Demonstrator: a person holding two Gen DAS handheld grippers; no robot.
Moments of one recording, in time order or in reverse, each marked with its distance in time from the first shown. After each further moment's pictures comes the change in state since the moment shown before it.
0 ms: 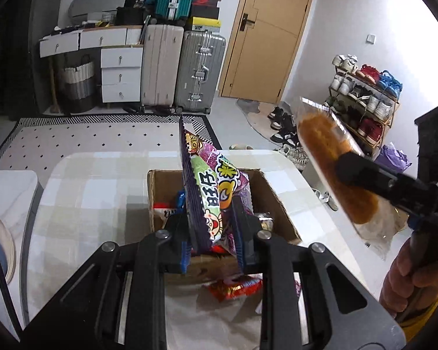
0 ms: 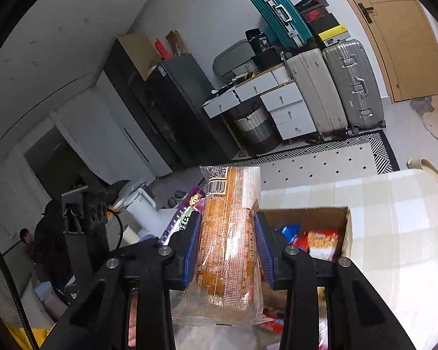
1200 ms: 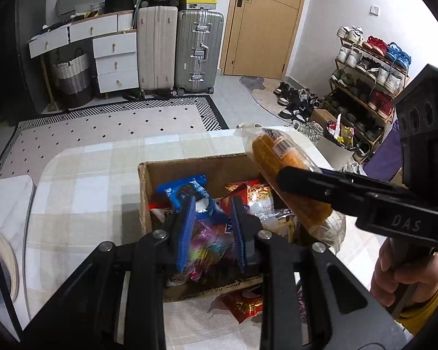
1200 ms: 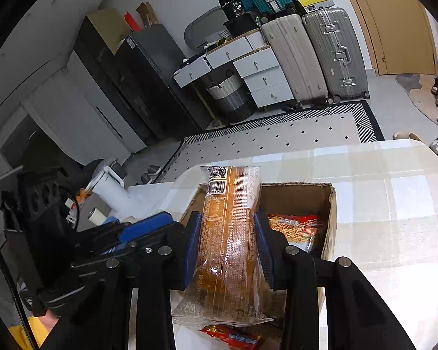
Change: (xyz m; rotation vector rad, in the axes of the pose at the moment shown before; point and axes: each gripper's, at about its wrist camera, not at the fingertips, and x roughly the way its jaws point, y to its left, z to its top) left arm 0.115 0.003 0.006 0.080 0.097 0.043; right arm 0.087 -0.060 -0.014 0.038 0.160 -0.112
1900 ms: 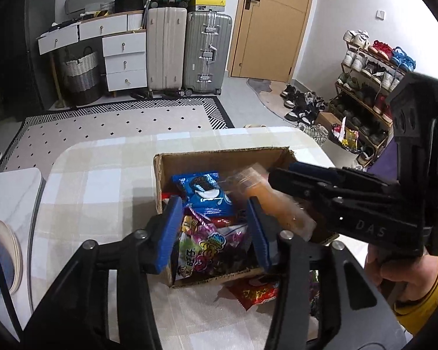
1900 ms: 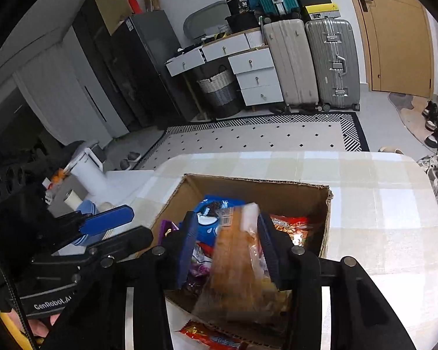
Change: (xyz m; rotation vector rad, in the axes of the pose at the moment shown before) left arm -0.024 0.014 -0.021 -0.025 -0.008 0.029; right arm 0.017 0.013 -0.006 -0.106 0.014 -0.117
